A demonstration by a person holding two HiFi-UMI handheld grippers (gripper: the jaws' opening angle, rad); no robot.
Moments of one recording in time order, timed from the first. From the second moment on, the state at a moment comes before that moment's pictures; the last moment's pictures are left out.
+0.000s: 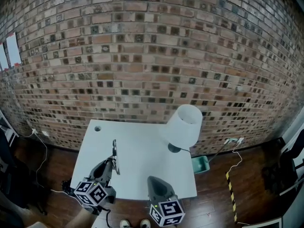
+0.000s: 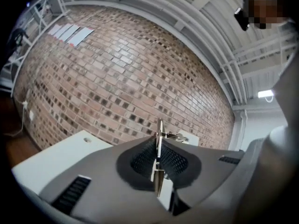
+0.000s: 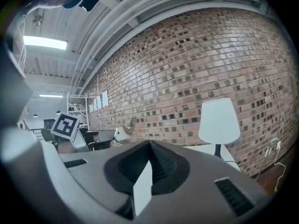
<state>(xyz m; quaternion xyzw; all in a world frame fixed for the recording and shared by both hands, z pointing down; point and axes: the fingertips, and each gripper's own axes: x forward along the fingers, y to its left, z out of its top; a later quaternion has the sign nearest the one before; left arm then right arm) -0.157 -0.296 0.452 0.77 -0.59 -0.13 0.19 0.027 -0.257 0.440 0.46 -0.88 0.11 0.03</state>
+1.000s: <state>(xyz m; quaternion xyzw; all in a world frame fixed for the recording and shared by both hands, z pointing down) -0.125 -0.369 0.732 0.57 -0.54 -0.22 0.58 0.074 -0.278 0.486 0.50 -0.85 0.15 0.09</state>
